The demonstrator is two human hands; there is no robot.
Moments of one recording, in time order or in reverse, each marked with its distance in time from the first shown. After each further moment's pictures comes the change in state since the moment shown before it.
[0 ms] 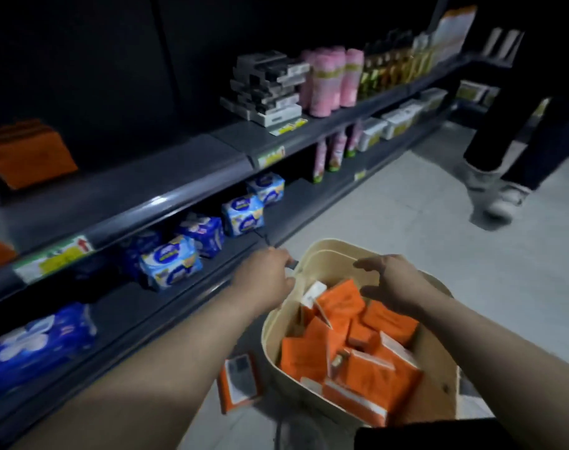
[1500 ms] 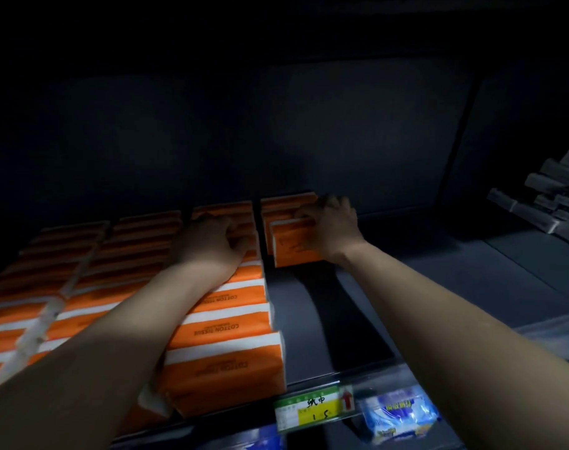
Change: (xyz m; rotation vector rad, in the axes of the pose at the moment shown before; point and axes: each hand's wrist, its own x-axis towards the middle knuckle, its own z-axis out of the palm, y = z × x) left_hand -0.026 -0.407 -0.258 0.169 0.512 -0.759; right_hand 0.285 -0.550 -0.010 0.038 0.228 -0.737
